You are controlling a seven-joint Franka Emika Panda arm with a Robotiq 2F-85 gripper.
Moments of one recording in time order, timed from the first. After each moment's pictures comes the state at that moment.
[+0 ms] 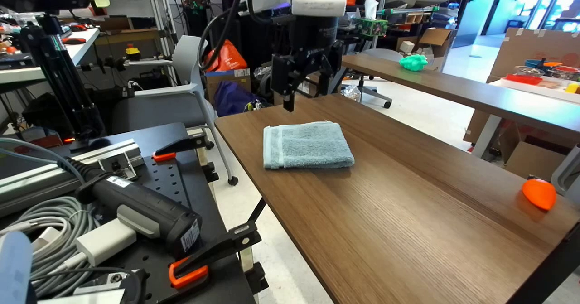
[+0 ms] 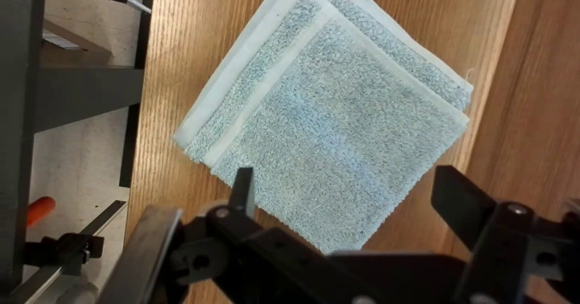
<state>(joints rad) 0.04 0.30 0.03 -2.30 0.31 2.66 1.11</state>
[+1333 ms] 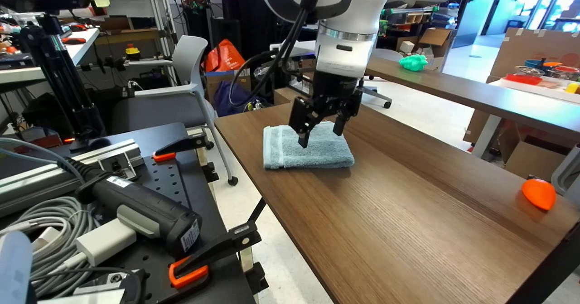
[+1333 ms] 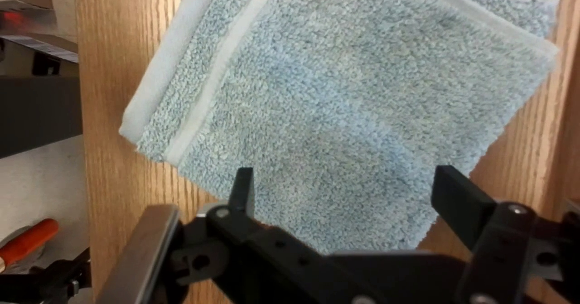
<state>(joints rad) 0.05 0.55 -0.03 -2.10 0.30 2.61 1.21</state>
